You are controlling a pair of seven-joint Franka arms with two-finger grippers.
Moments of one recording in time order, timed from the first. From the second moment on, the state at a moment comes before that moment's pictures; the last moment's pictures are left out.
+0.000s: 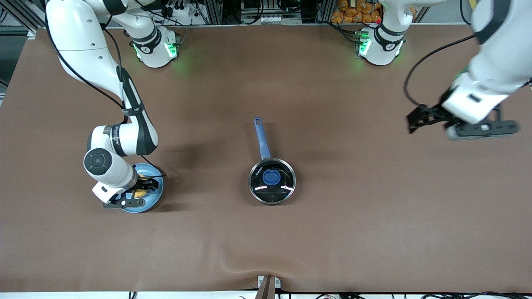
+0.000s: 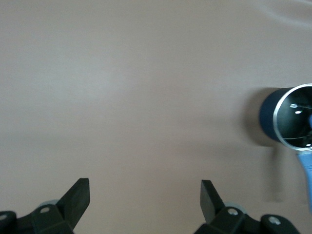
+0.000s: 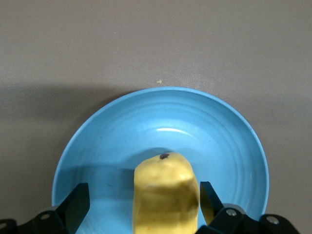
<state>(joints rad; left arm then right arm) -0.07 0.08 -0.20 -1.61 0.01 1.75 -0.34 0.30 0.63 -0.22 -1.78 -0.02 2.41 0.05</state>
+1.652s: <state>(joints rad) -0.68 0.71 -0.02 -1.32 0.08 2.25 -0.94 0.28 0.53 -0.17 -1.68 0.02 2.27 -0.03</state>
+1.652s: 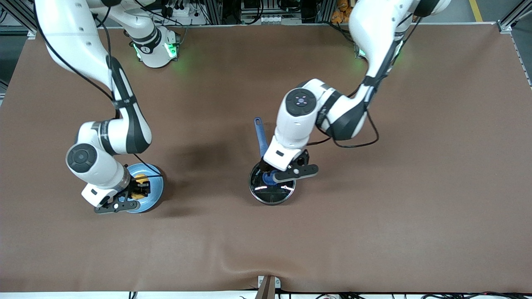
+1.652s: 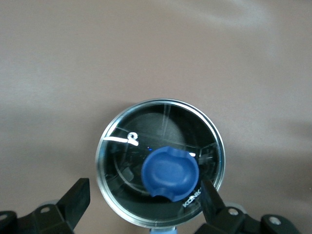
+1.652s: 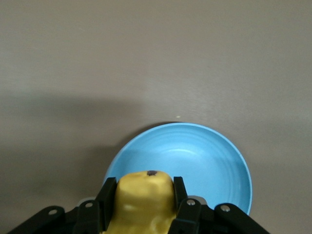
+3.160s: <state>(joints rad) -0.72 0.84 0.02 -1.29 0.08 2.42 -1.00 0.53 0.46 -0.16 -1.49 0.24 2.21 0.38</state>
